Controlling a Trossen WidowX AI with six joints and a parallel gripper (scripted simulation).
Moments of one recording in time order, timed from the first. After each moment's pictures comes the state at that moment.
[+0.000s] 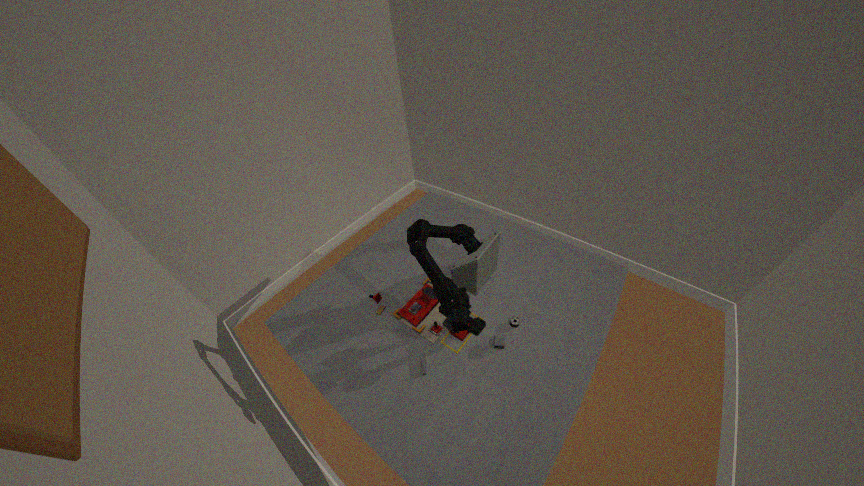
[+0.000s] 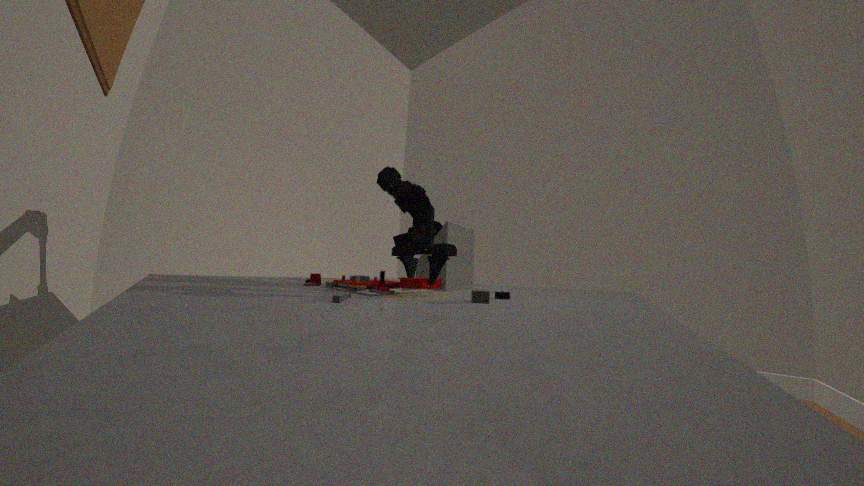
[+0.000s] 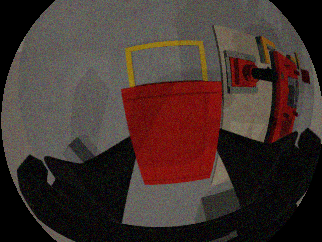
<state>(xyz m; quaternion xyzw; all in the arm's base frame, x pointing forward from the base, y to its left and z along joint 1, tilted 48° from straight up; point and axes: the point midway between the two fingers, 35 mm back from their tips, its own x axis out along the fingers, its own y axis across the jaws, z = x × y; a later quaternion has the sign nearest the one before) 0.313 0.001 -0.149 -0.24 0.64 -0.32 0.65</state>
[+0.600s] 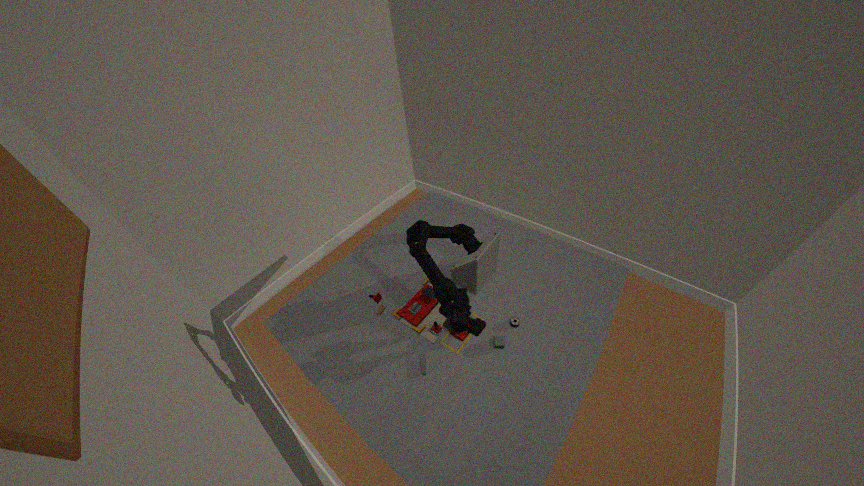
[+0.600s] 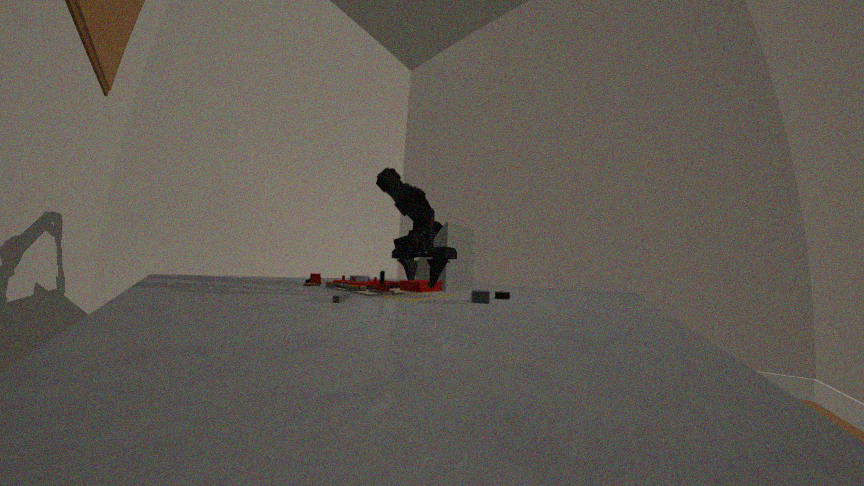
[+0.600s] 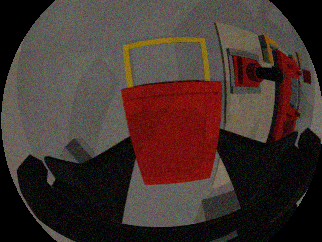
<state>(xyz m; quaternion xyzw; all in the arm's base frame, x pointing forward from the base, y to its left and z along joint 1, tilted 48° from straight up) 0.311 -0.004 -0.154 -0.24 0.64 -0.32 0.65</state>
